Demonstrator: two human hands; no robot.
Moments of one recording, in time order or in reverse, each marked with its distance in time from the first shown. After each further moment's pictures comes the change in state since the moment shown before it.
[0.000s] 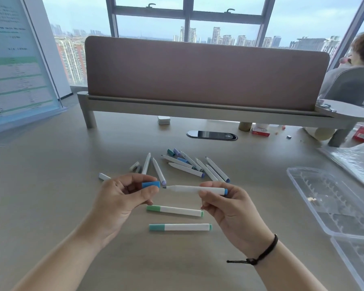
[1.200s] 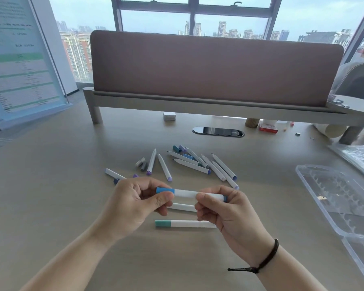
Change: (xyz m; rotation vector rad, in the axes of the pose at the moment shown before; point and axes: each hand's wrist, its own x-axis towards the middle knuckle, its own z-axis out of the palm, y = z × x) left_hand -0.007 -0.005 0.007 0.265 -0.137 0.091; right_hand -0.013 0.006 0.022 -0.116 0.053 0.044
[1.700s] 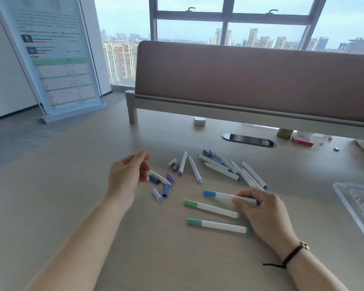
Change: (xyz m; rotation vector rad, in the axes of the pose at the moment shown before) left_hand 0.032 -0.018 -0.076 -0.252 0.628 -0.192; right_hand 0.031 0.013 -0.030 -1.054 0.253 -0.303
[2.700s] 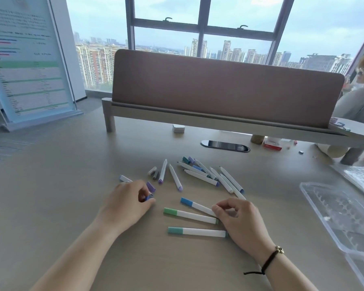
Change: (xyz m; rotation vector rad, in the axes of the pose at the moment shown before) left_hand -0.020 -0.021 0.001 1.165 -0.278 0.438; right_hand -0.008 0.000 0.002 -0.039 -0.041 0.026
